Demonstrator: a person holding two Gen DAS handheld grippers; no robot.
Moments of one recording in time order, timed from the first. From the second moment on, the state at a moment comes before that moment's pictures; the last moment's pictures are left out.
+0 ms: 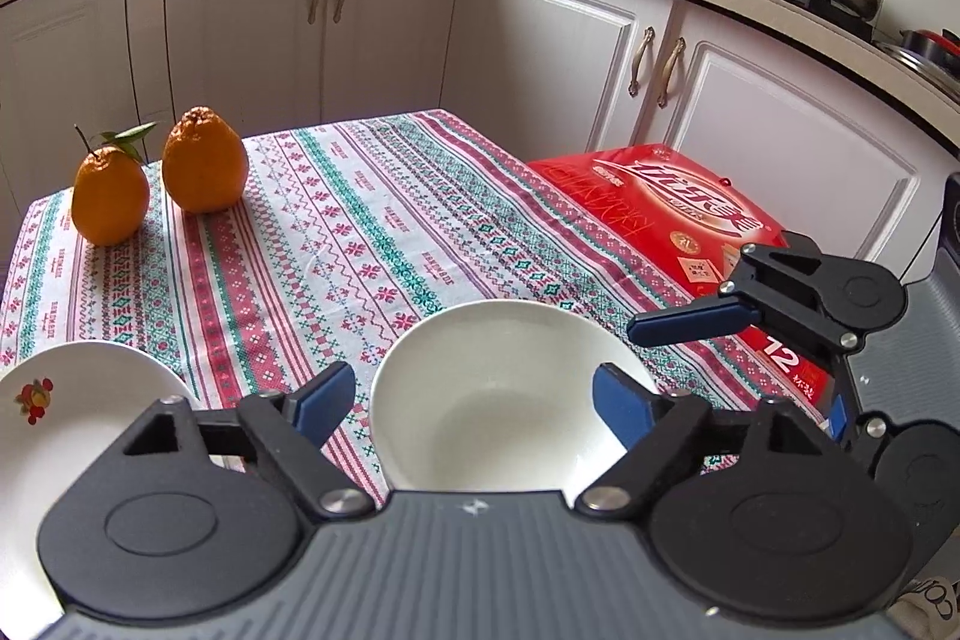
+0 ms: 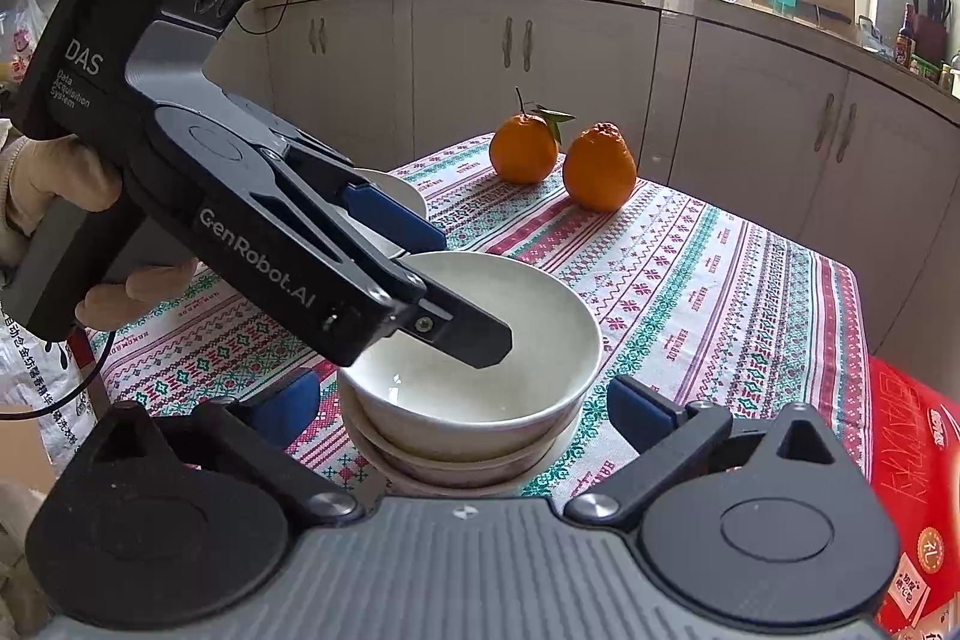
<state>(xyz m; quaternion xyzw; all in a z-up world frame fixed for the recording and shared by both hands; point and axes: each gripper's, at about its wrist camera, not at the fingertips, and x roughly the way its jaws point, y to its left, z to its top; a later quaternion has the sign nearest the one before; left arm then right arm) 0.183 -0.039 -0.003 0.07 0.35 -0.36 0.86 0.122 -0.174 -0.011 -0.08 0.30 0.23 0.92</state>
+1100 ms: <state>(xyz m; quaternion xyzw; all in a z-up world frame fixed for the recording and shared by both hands) 0.139 -0.024 -0.059 0.20 0.35 -0.39 0.83 0.129 -0.186 -0.039 -0.16 0.35 0.23 0.89</state>
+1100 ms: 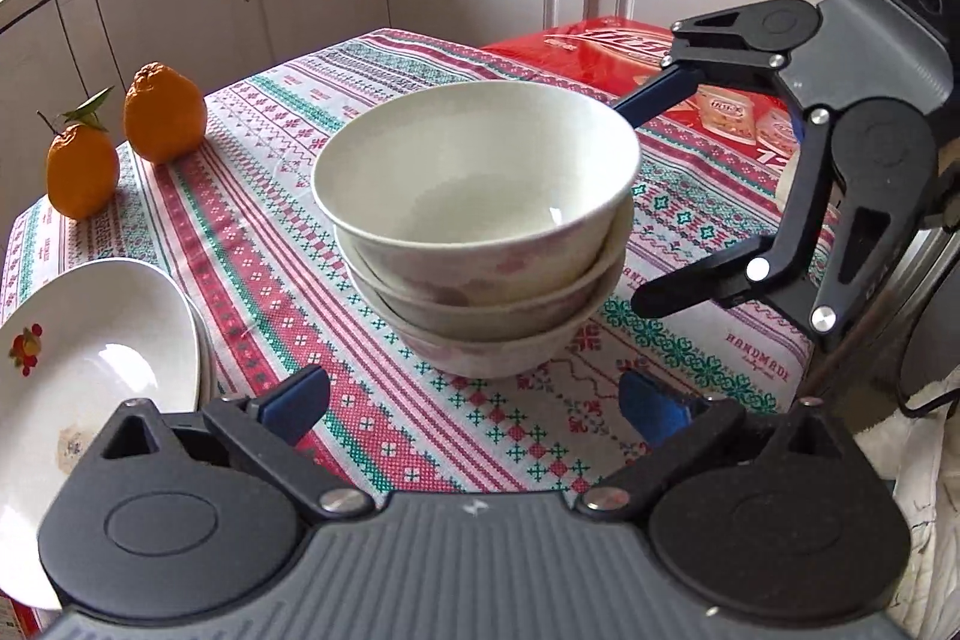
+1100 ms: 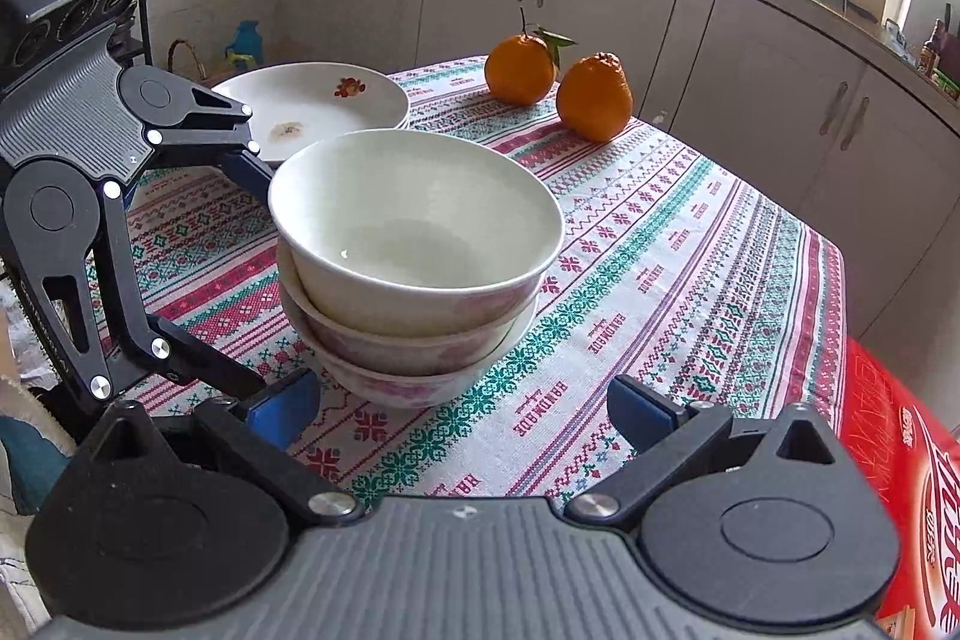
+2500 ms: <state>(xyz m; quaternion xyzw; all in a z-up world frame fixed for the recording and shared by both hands) 0.194 -0.039 -0.059 0.29 0.32 -0.56 0.71 0.185 -0.167 -0.047 -0.25 0.40 0.39 0.79</state>
